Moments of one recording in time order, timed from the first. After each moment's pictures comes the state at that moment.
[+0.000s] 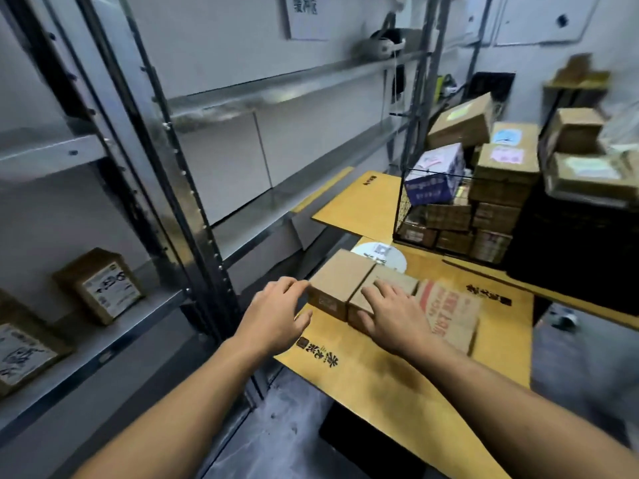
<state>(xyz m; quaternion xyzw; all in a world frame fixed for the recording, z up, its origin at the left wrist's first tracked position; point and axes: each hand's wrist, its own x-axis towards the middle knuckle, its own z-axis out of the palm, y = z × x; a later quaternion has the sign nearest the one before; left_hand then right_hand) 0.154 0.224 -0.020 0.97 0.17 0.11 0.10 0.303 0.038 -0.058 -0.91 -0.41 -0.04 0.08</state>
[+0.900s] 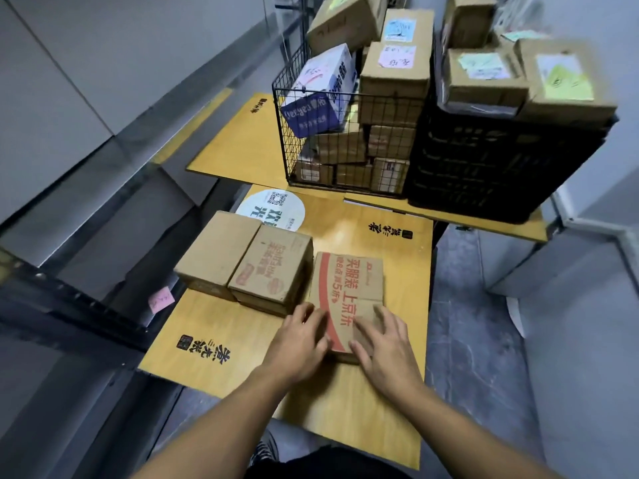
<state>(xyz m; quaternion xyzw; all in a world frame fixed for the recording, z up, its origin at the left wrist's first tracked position) 0.313 0.056 -0.181 0.96 0.09 -0.10 0.25 0.350 -0.137 -0.194 -0.95 -0.17 0.13 0.24</state>
